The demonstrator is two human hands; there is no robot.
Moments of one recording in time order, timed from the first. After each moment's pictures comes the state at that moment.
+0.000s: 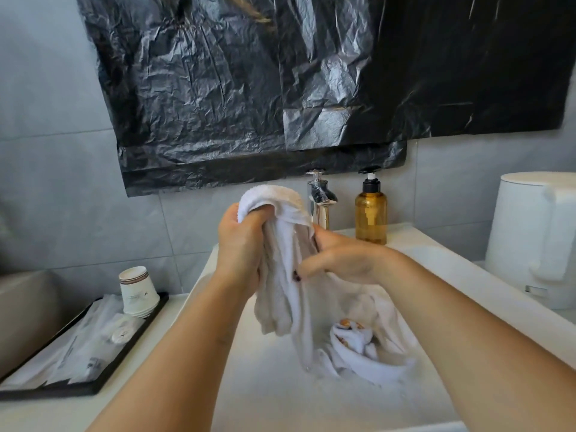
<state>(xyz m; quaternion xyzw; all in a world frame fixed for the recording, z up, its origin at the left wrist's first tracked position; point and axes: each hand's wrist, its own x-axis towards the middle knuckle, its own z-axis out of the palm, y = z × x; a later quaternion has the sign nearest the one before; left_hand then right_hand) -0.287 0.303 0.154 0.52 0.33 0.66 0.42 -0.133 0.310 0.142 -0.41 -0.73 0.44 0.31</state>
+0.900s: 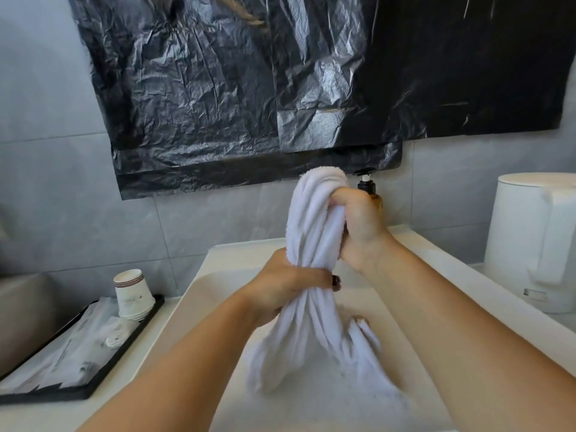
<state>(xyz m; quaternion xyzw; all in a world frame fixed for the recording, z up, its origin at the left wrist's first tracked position) -0.269 0.304 0.117 0.69 0.30 0.37 0.54 -0.131 0.294 0.169 -0.31 -0.47 0.51 0.65</state>
